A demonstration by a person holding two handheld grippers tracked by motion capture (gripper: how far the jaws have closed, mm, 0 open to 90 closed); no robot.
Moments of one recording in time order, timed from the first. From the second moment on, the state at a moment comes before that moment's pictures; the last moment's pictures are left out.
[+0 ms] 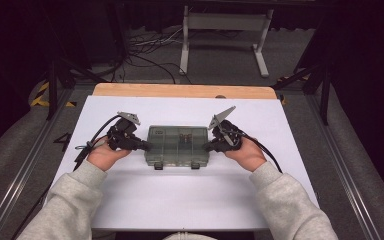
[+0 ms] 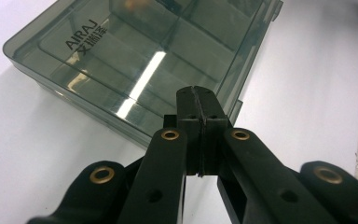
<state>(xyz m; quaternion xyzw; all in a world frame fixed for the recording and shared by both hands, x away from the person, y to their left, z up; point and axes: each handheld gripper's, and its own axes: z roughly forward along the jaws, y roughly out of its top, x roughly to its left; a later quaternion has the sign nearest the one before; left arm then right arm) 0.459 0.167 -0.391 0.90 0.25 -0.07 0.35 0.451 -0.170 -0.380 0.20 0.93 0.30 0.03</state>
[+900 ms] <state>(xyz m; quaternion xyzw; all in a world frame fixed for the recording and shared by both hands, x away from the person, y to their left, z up) 0.453 0.153 -0.405 0.92 0.22 -0.04 0.32 0.440 -0.165 -0.392 0.19 0.94 0.29 0.05</state>
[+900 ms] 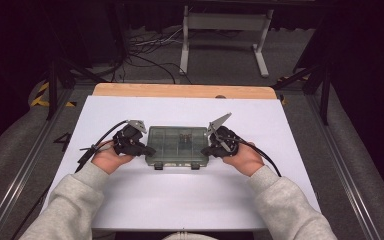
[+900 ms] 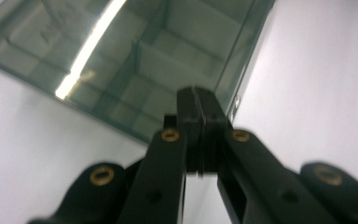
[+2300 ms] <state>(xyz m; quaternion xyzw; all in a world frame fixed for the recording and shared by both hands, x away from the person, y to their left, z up) 0.374 0.214 -0.378 0.77 0.24 0.08 0.59 0.365 -0.247 -0.361 0.21 0.79 0.54 0.20</state>
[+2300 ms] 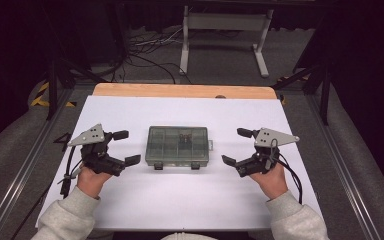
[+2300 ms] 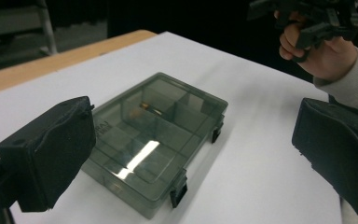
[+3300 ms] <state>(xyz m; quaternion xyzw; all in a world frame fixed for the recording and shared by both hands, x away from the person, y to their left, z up) 0.339 0.251 -0.432 0.73 0.28 0.16 0.60 0.331 -0.293 -0.420 0.24 0.73 0.58 0.27</state>
